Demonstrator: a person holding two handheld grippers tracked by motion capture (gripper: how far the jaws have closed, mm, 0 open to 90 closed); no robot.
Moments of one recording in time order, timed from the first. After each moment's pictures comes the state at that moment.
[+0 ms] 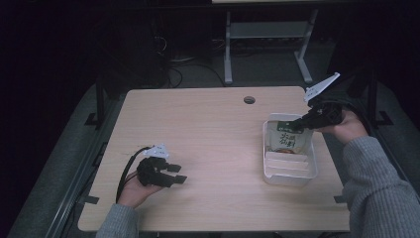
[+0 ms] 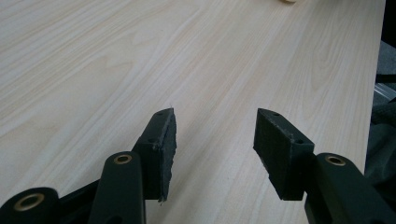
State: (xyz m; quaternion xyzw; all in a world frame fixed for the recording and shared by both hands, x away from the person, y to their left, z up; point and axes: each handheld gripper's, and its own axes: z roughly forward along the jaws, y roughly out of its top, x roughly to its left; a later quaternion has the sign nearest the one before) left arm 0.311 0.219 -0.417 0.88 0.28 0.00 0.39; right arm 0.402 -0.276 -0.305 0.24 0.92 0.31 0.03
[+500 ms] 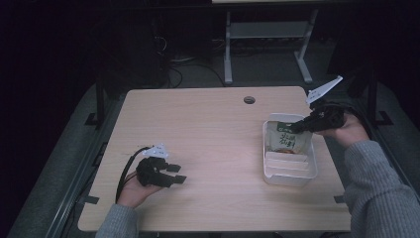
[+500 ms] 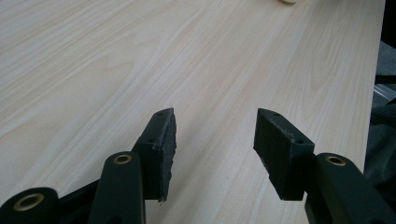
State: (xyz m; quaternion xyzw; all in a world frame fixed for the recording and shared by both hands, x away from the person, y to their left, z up) left arm 0.310 0.219 -0.416 0.88 0.28 0.00 0.39; right arm 0.396 -0.280 -0.311 0.26 0.91 0.32 0.03
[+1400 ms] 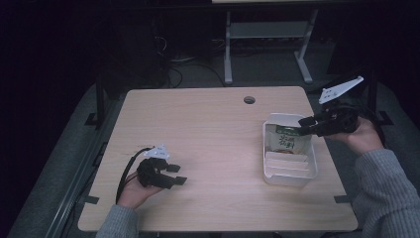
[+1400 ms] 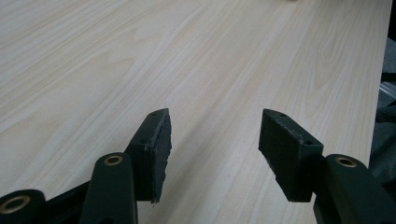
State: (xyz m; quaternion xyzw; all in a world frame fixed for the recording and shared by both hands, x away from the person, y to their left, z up) left arm 0.308 0.217 -0.418 0.88 0.28 0.01 0.38; right arm 0.365 -0.291 -0.289 0.27 0.89 0.36 0.06
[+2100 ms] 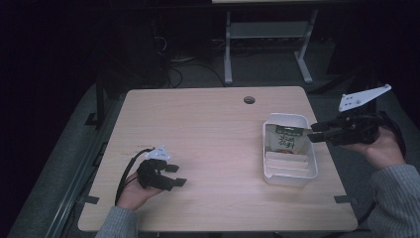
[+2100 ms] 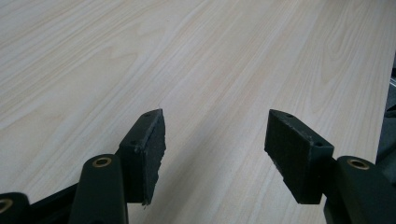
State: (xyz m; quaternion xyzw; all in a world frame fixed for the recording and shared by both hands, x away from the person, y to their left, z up) left arm 0.304 0.215 -0.417 0.89 0.28 0.02 0.37; right arm 0.327 -0.312 -0.279 0.27 0.88 0.39 0.08
